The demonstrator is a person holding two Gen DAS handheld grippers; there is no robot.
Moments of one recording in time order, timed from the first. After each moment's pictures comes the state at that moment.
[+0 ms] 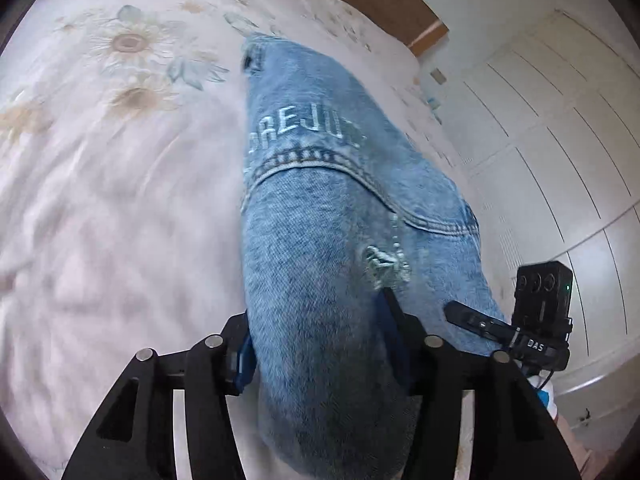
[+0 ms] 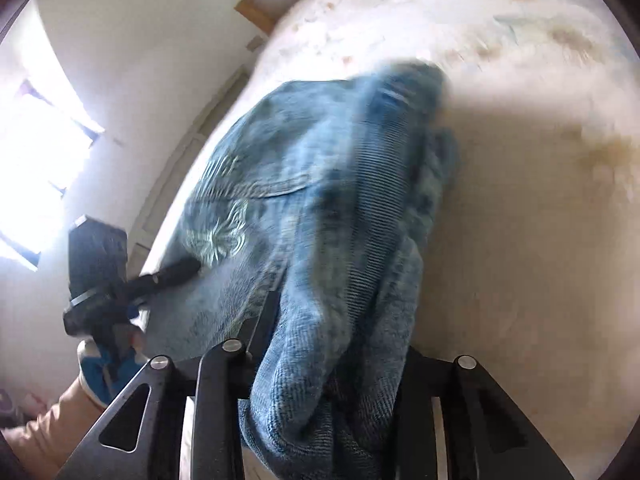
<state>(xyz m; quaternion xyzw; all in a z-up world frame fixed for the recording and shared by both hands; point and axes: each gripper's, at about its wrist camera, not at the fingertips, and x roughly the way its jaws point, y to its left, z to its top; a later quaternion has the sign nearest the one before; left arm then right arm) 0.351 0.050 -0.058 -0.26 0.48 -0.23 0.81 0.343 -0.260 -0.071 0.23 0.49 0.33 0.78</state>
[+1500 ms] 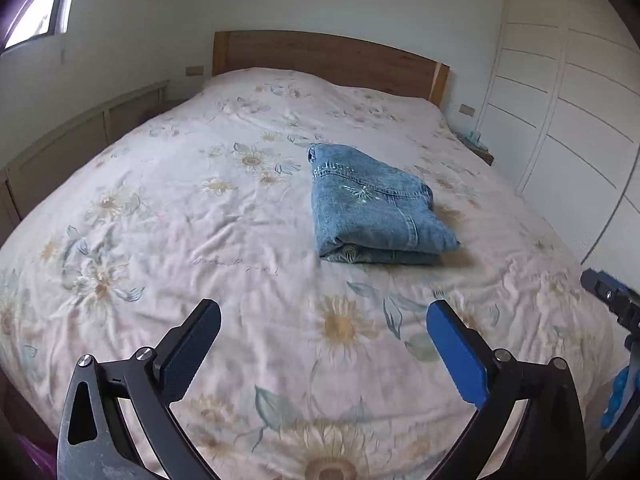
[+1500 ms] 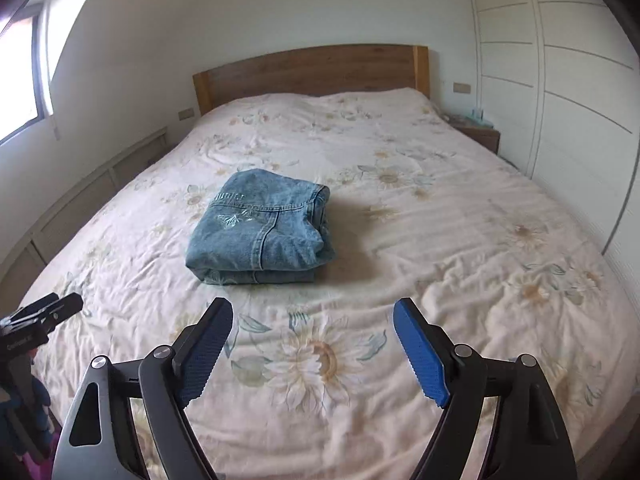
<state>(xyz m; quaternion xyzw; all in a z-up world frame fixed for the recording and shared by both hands) 0.039 0.016 0.079 -0.06 0.35 -0.05 0.93 0.005 -0.285 0.109 0.05 0.32 0.07 0.94</state>
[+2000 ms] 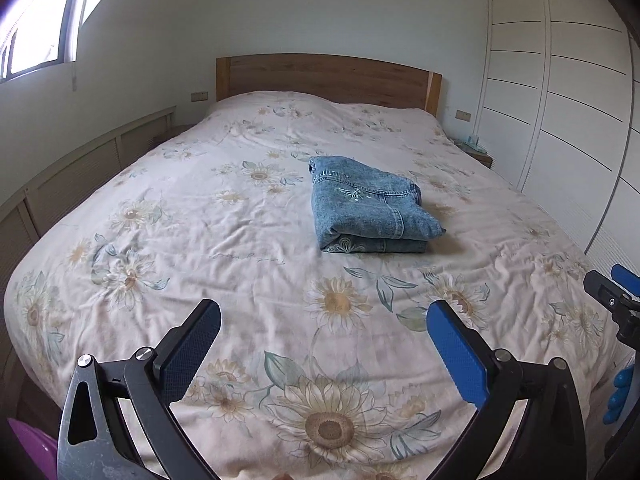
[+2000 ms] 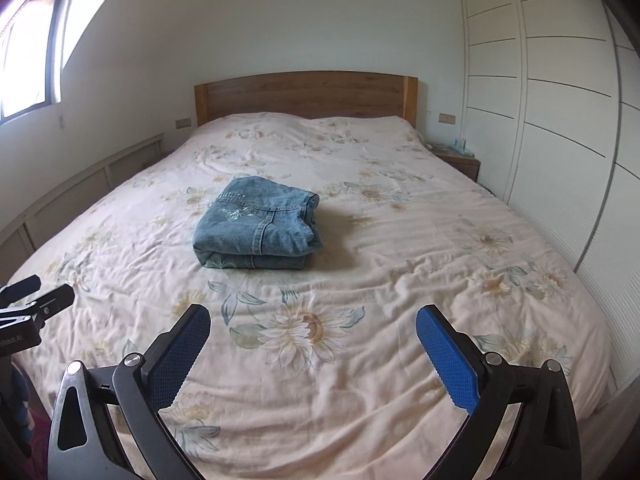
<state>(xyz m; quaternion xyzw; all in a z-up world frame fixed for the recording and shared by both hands) -0.028 -0.003 0.087 -0.04 0.31 -0.04 0.95 -0.086 -0.276 0.113 0.01 0.28 0.04 0.96</state>
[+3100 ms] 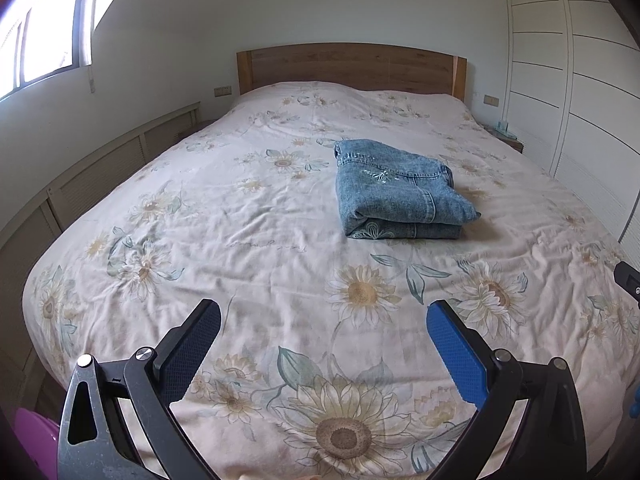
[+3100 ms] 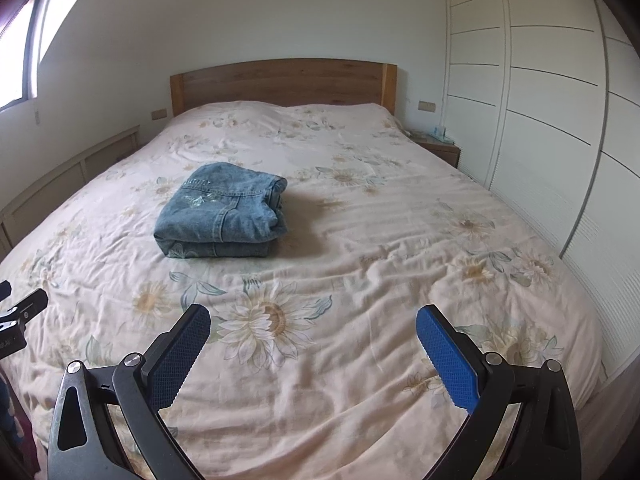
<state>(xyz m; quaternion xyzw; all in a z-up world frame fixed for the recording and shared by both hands) -0.002 -0.015 0.053 -0.01 0.33 0.02 0.94 -0.058 -0.302 0.084 0.00 0.30 0.00 0.95</state>
